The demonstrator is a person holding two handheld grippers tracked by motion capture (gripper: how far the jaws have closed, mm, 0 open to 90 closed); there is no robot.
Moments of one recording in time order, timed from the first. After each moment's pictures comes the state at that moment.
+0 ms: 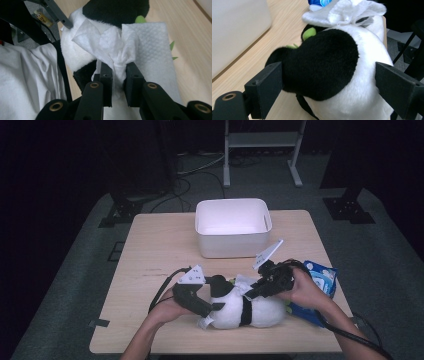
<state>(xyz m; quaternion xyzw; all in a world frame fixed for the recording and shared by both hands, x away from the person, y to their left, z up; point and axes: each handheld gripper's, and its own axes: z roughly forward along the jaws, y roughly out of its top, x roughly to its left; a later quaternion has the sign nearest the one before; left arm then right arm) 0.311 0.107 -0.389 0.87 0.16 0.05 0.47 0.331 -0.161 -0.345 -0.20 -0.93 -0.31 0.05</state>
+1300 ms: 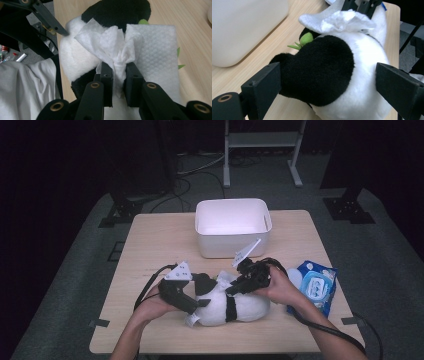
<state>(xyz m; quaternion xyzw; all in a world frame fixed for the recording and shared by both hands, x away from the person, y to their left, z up) 0.313 0.141 -0.374 0.87 0.18 0.08 0.44 0.350 -0.114 -0.360 -0.18 -0.92 -0.34 0.06</state>
